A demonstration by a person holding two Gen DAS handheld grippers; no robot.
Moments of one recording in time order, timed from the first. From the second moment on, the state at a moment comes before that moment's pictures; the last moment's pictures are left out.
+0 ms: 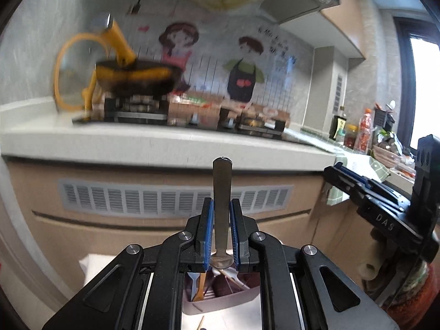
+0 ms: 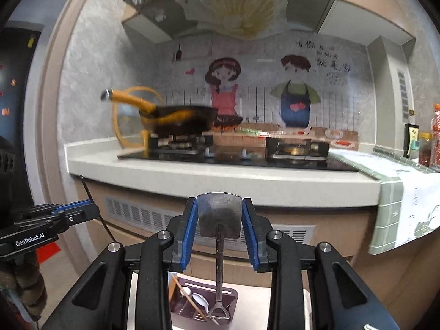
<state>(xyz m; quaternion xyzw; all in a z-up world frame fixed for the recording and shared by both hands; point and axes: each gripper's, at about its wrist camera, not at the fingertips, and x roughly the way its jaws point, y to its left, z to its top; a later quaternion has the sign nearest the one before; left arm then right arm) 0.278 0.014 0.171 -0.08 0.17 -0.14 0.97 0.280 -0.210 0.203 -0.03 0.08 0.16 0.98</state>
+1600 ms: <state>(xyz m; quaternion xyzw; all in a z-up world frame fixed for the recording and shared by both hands) 0.146 0.131 -0.073 -0.14 0.39 0.02 0.91 0.268 -0.064 -0.081 -0.05 0.45 0.22 0.86</state>
